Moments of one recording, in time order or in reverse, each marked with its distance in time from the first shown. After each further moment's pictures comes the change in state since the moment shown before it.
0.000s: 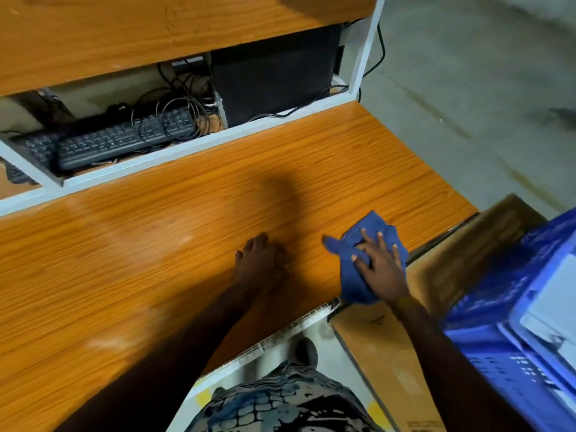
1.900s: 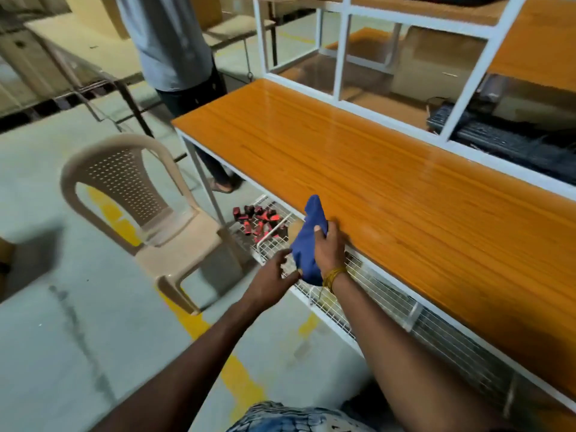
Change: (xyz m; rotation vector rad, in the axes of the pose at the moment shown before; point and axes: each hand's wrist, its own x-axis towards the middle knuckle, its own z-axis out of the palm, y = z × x) left_hand -0.483 -0.099 0.096 -0.832 0.806 -0.912; right_hand -0.288 -0.424 0.185 0.593 -0.770 -0.519
